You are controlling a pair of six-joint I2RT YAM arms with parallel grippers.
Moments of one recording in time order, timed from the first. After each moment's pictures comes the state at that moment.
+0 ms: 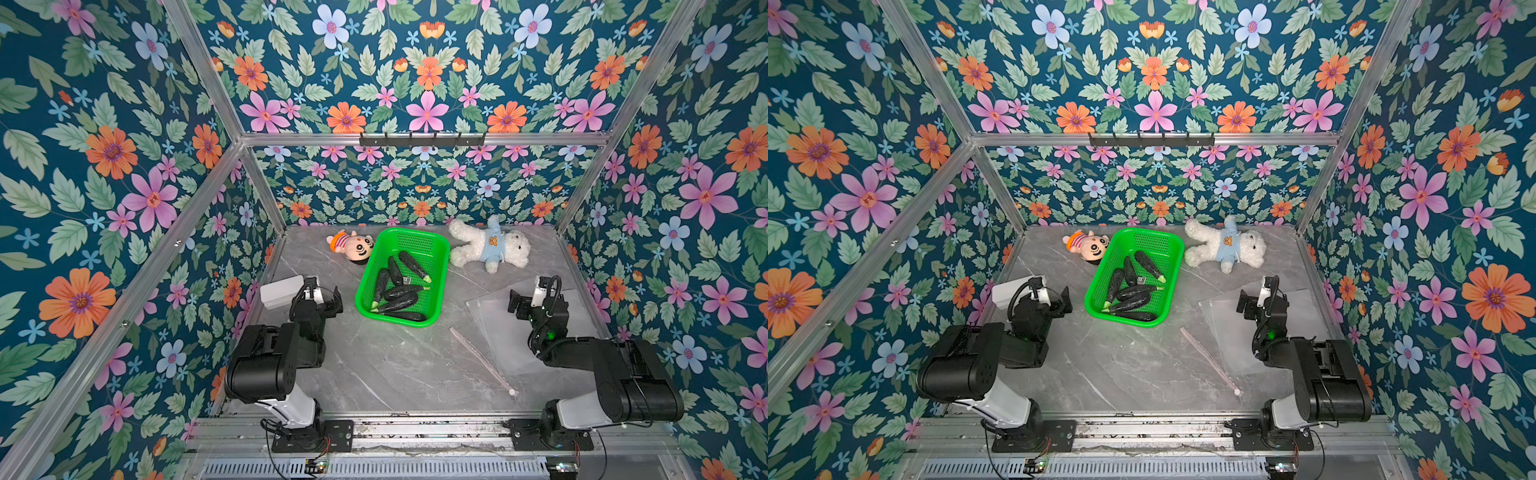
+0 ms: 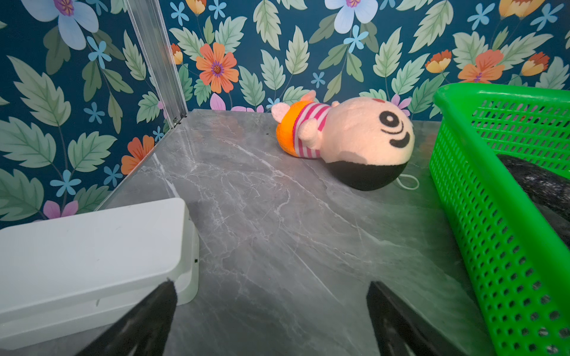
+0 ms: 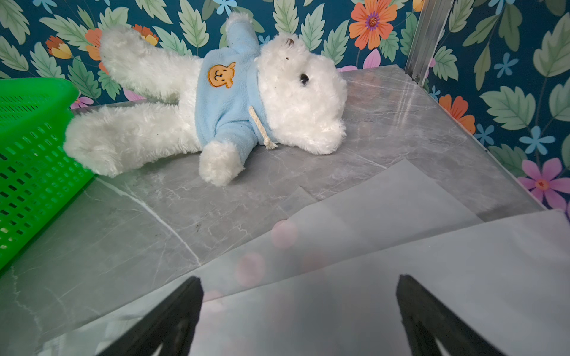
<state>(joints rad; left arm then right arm) 0.00 1.61 0.30 1.08 -0.07 -0.02 -0.03 1.46 0.30 0.81 0.03 0.11</state>
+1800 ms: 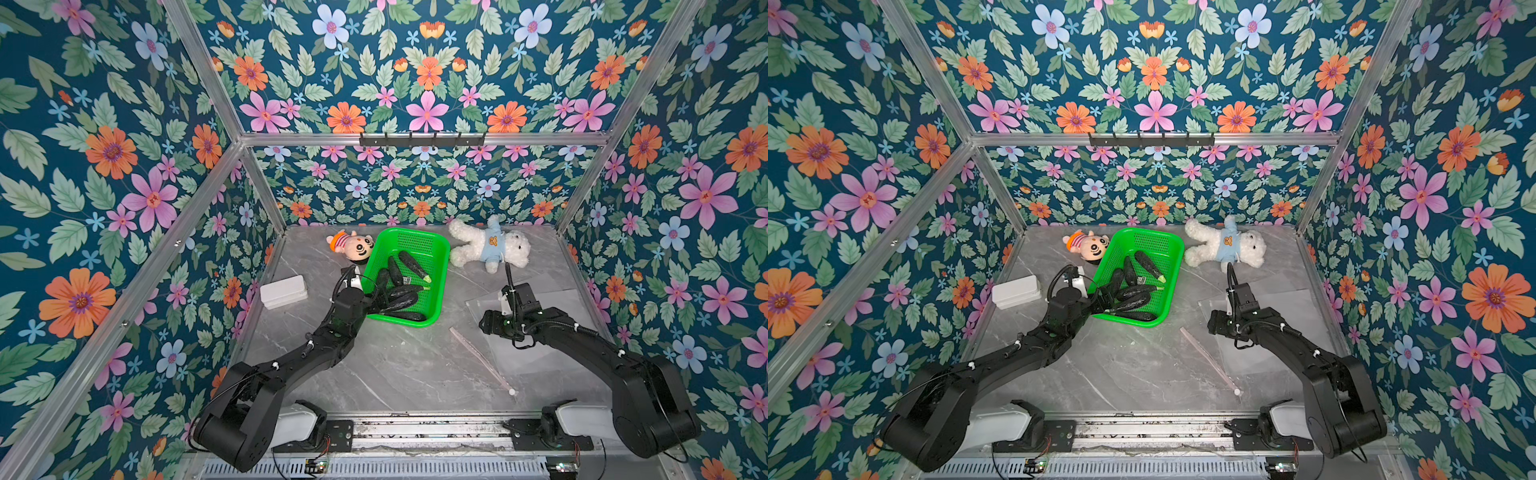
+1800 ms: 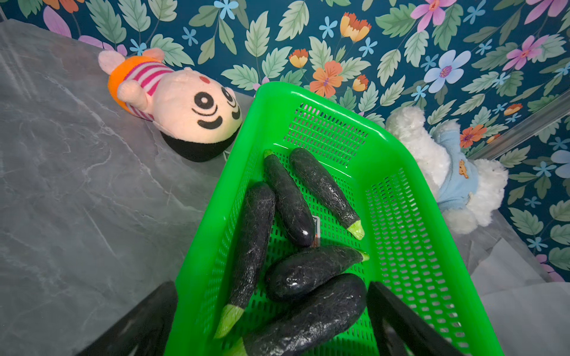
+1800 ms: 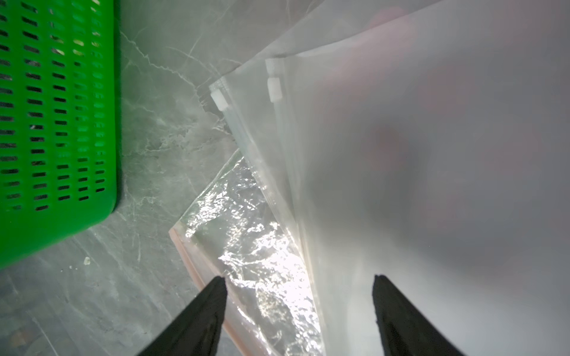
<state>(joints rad) -0.50 1.28 0.50 0.41 -0.23 -0.49 0.29 1.34 0.70 -0.46 -0.15 0.48</state>
